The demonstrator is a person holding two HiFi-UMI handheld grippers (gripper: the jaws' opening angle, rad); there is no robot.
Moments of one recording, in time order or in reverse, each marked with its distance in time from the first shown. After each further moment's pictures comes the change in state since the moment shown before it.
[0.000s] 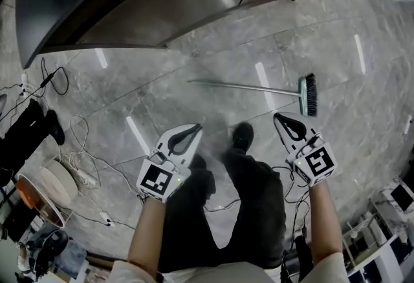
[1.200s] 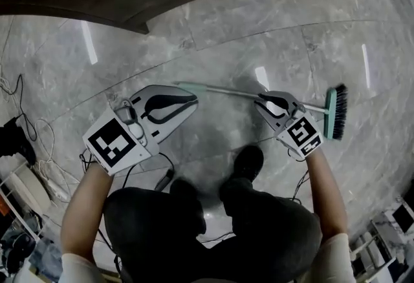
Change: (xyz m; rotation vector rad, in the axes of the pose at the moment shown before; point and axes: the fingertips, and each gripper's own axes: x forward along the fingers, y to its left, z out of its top) left arm 0.149 0.105 -0.147 0.215 0.074 -0.325; right arm 0.244 -0.067 -0.269 -0.215 0.120 0.201
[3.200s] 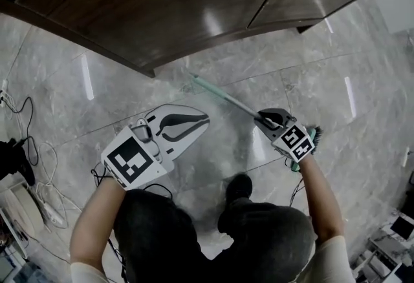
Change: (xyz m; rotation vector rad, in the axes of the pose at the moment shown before) left arm -0.029 -0.014 0.110 0.183 -0.137 0.024; right arm -0.039 -0.054 0.044 -0.056 0.100 -0.081
